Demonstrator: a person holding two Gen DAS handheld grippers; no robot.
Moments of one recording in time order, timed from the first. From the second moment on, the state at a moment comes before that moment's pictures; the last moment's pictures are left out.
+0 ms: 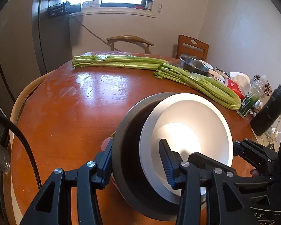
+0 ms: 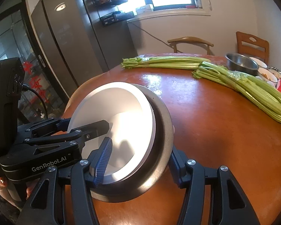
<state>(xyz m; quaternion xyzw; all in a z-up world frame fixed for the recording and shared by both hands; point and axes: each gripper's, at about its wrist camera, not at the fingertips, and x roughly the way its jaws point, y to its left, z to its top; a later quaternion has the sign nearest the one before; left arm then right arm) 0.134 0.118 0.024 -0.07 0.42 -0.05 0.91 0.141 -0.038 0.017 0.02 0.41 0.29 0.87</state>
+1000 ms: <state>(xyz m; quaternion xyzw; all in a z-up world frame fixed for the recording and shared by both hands) 0.158 0.125 -0.013 -0.06 0.45 -0.04 0.89 0.160 -0.027 -0.011 0.03 0.44 0.29 0.85</state>
